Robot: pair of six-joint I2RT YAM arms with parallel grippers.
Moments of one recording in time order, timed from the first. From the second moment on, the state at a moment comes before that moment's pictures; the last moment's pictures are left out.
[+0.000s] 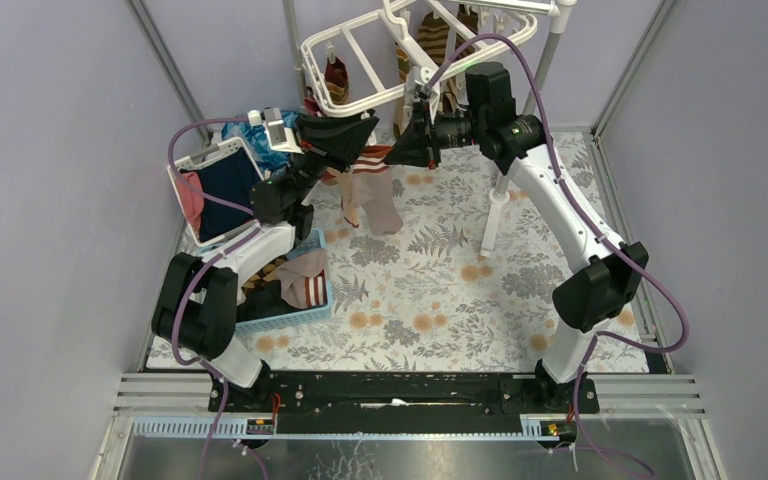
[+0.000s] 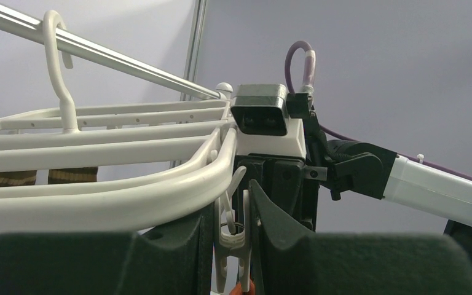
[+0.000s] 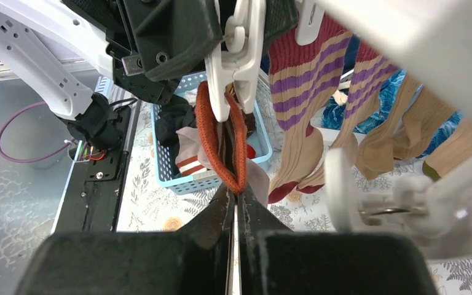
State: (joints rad) left arm -0.35 1.59 1.02 1.52 0.43 -0.78; right arm 0.45 1.79 1.94 -0.56 -1.07 -0.27
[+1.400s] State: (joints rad) left arm -0.34 1.60 1.03 1.53 0.46 -0.79; right arm 0.45 1.79 2.00 -0.53 -1.07 -0.09
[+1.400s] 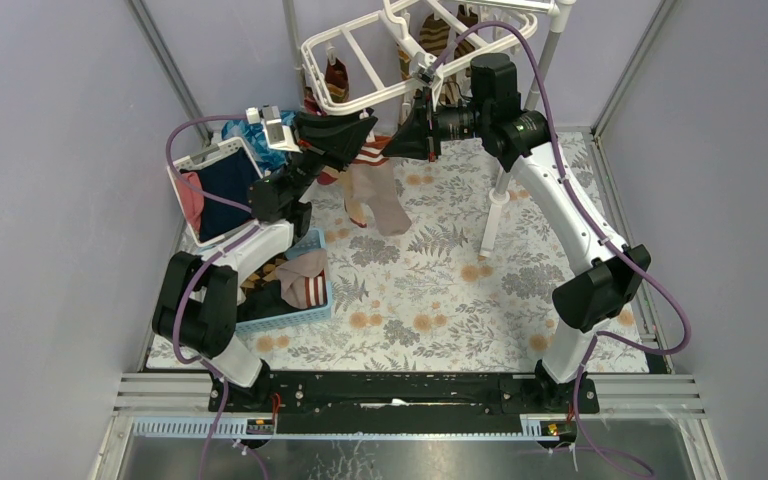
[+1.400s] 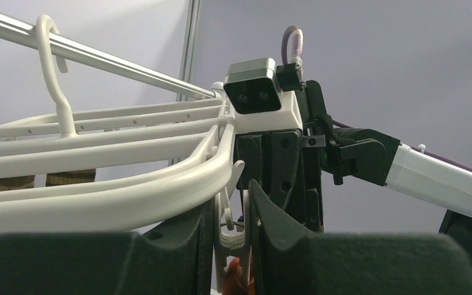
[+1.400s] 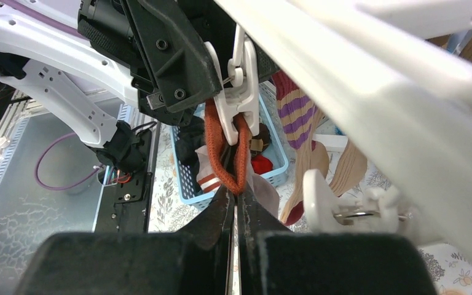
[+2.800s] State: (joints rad) left arm -0.31 1.14 0.63 1.22 0.36 -0.62; right arm 0.45 1.52 1.59 -0.48 -0.89 -0.27
